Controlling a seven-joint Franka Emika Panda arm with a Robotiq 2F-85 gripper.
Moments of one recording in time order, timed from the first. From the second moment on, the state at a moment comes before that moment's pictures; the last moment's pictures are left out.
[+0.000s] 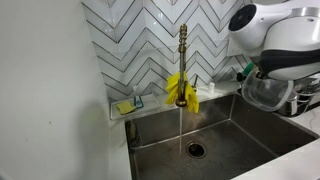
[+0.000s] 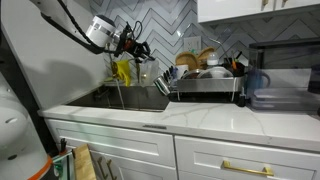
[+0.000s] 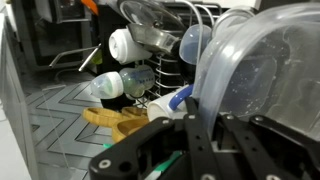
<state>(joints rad) 0.28 -0.12 0.30 -2.13 -1.04 2.00 0.35</state>
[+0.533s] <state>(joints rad) 0.24 -0.17 0.22 -2.11 -0.61 2.02 0.27</state>
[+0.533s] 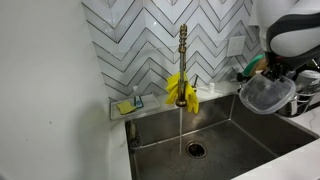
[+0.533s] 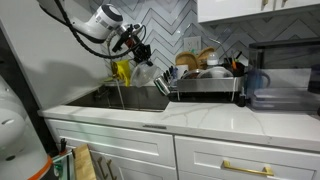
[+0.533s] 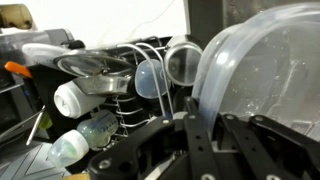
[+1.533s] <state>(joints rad) 0.14 -0.38 0.04 -2.24 -0.17 2.00 -0.09</state>
